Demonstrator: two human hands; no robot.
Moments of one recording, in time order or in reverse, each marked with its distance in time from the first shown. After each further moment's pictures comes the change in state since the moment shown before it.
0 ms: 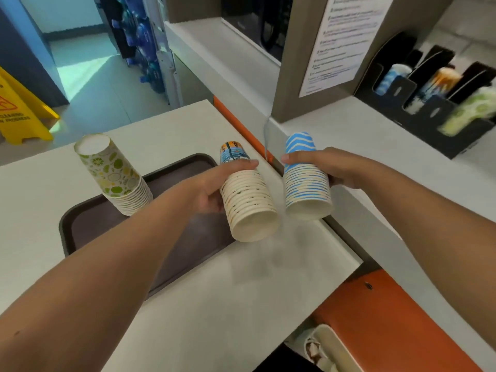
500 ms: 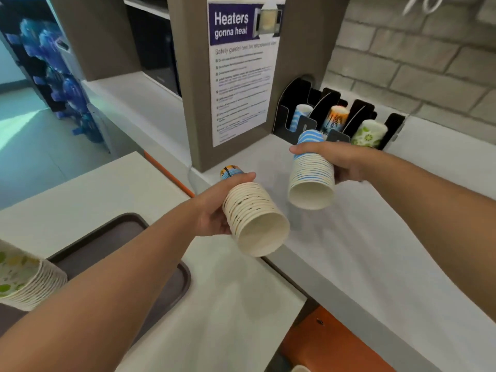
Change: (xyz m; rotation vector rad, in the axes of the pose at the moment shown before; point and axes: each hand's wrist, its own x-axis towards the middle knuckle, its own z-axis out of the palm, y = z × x) left_hand 0.060 0.071 0.143 0.091 -0.224 -0.003; right_hand -0.016 0.040 -0.180 0.180 0.282 0.100
